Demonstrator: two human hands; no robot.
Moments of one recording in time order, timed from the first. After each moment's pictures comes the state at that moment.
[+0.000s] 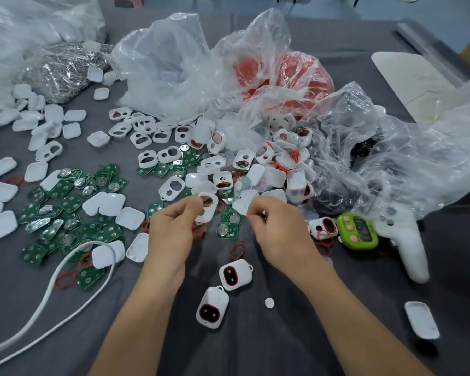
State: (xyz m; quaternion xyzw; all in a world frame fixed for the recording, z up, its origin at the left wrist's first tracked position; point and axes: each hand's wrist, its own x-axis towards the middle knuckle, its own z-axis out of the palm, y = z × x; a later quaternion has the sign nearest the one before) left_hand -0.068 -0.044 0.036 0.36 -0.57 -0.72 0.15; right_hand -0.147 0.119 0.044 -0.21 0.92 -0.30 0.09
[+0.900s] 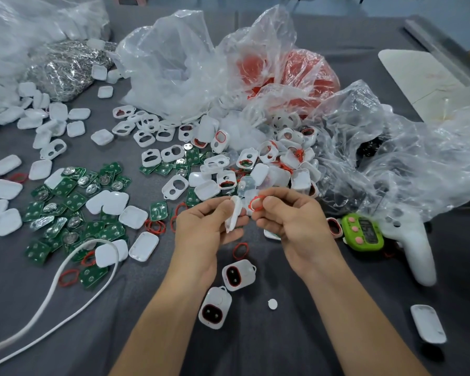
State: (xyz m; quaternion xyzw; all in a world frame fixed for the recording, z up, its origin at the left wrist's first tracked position) left_hand -0.078 -0.010 0.053 0.33 -0.50 -0.79 0.09; right_hand -0.144 0.122 0.062 0.04 0.59 -0.77 0.24
